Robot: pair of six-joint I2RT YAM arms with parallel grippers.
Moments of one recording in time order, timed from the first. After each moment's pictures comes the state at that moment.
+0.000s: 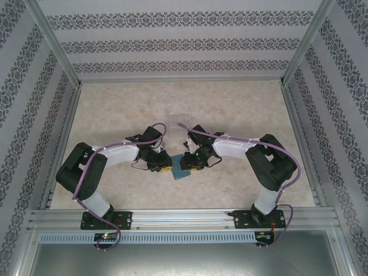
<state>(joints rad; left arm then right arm) -0.51 1.65 0.83 -0.39 0.54 -0.83 0.70 1.77 0.98 -0.48 -0.53 0.56</state>
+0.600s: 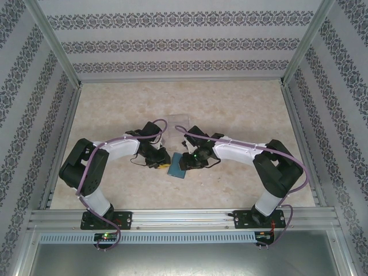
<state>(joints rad) -0.48 1.69 0.91 -0.52 0.53 -0.71 0.74 1.70 1.00 -0.54 -0.36 0.54</state>
